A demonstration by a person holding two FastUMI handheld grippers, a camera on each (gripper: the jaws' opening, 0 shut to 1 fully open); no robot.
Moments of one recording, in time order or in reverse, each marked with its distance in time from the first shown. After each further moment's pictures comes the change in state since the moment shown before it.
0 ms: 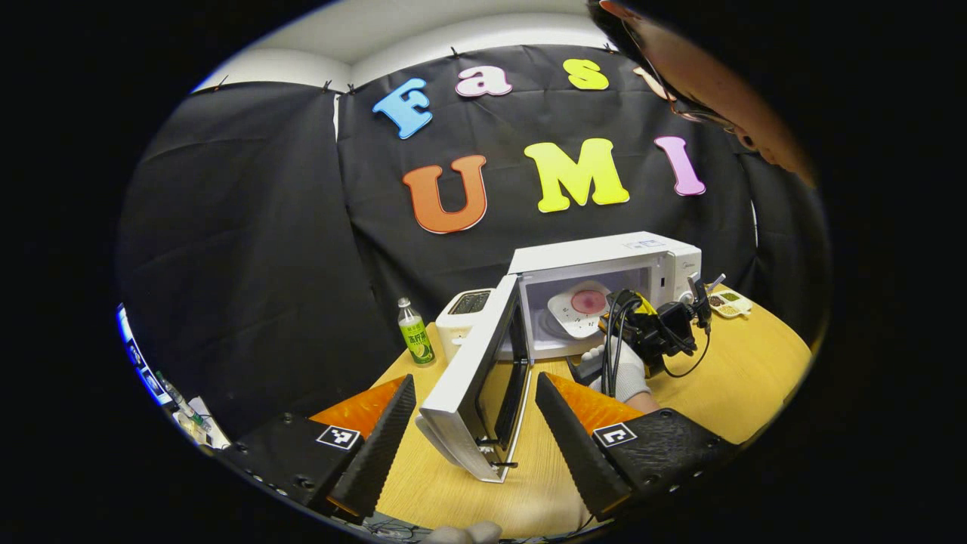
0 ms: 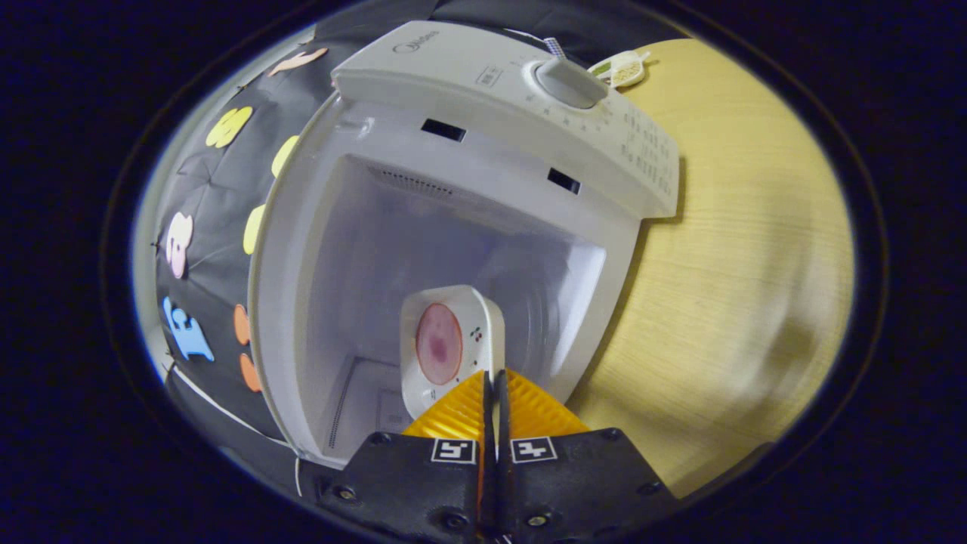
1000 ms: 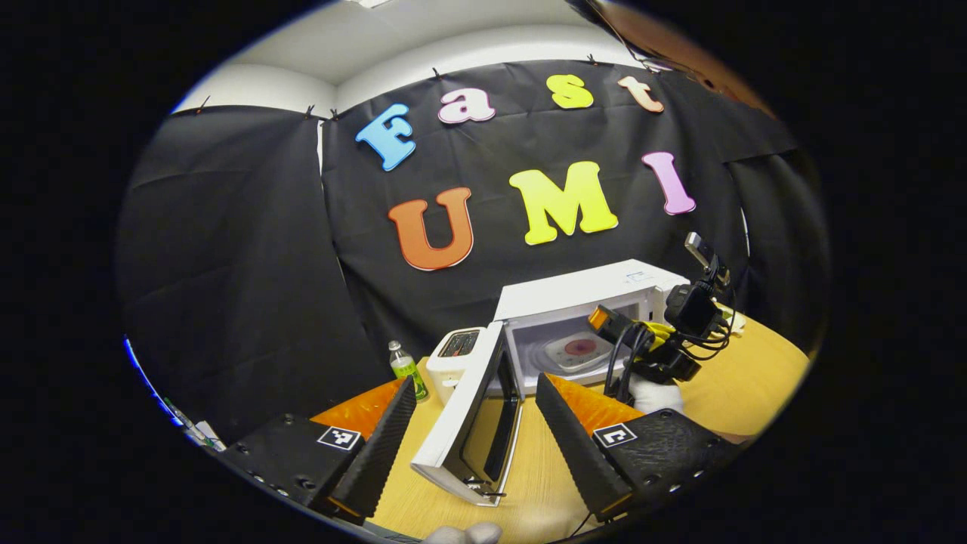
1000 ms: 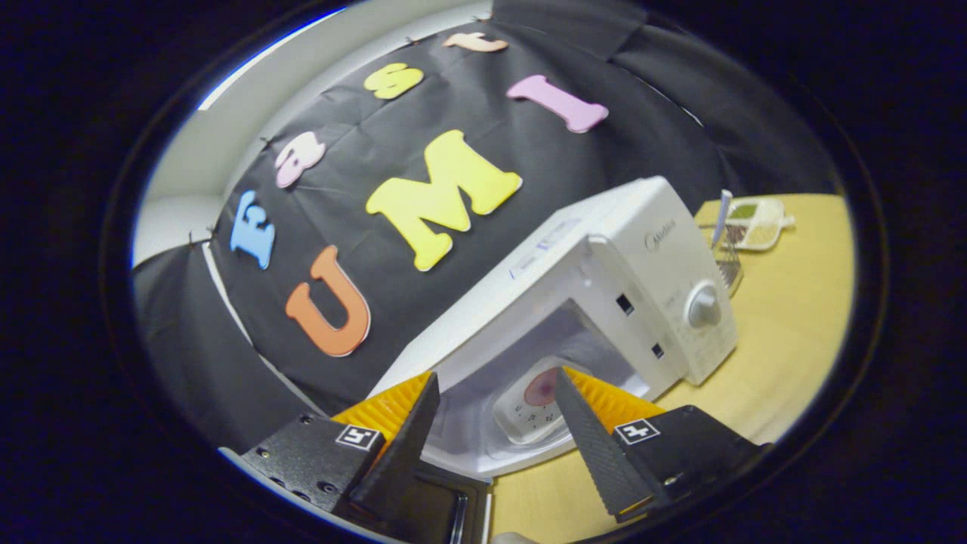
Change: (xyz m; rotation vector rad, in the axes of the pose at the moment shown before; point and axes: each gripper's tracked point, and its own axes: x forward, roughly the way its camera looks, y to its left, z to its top) left arm 0.002 -0.027 0.086 0.022 -0.109 -0.045; right arm -0.129 0.095 0.072 -0.610 -0.080 0.251
